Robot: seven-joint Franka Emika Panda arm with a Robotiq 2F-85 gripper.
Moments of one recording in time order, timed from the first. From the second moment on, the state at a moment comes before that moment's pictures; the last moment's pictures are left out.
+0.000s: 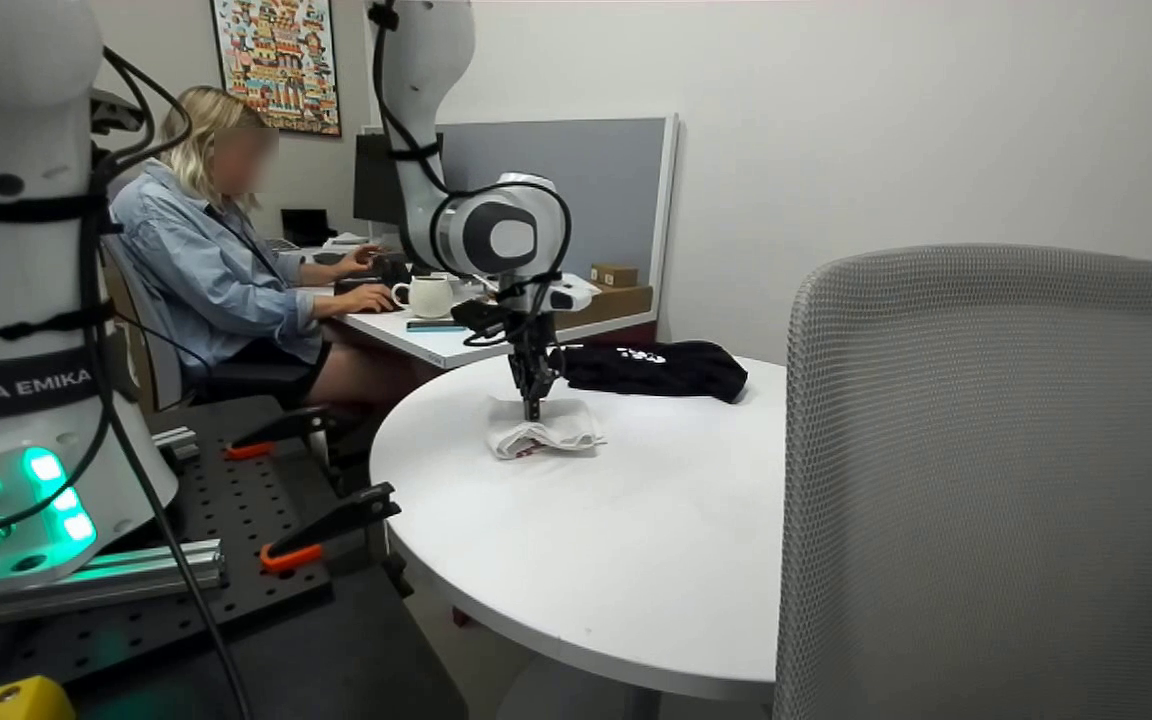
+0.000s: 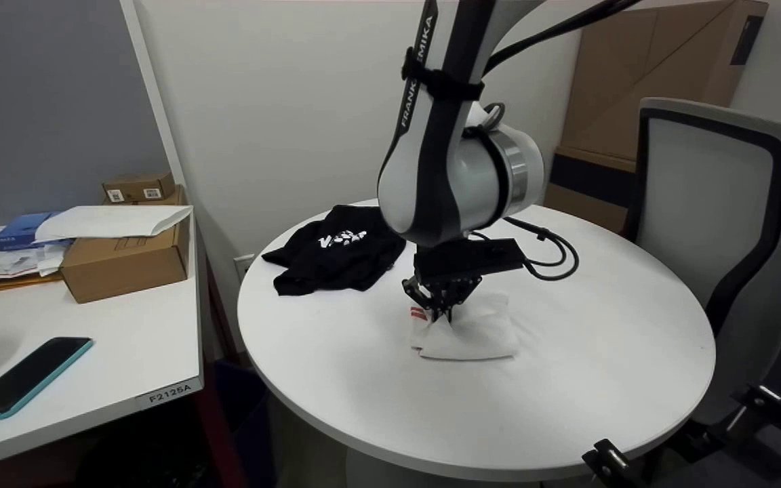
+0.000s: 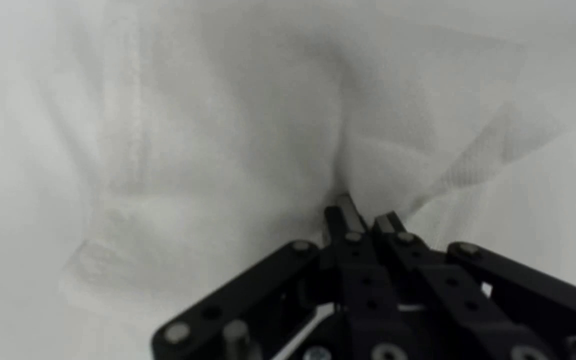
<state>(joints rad) 0.38 0.62 -0.16 -2.25 0.06 2.87 0.35</state>
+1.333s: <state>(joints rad) 0.30 0.53 -0.27 -2.54 0.02 3.03 0.35</state>
